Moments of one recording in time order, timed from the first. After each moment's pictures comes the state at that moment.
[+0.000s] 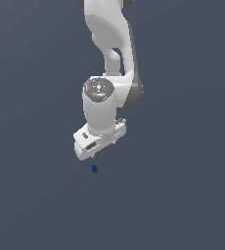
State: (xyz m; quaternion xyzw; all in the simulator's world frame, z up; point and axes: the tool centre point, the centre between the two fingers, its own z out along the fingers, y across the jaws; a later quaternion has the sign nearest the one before) arm 0.060 -0.039 0.146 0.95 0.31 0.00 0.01
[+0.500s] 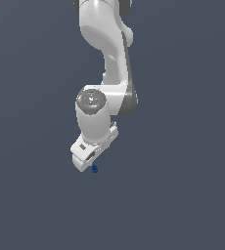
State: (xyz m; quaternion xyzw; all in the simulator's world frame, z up) arm 0.075 -0.055 0.125 0.90 0.43 0.00 0.01
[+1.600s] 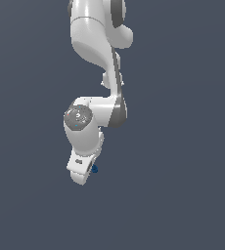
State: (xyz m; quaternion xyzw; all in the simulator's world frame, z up) arm 0.095 -0.083 0.093 0.81 0.58 0.00 0.00
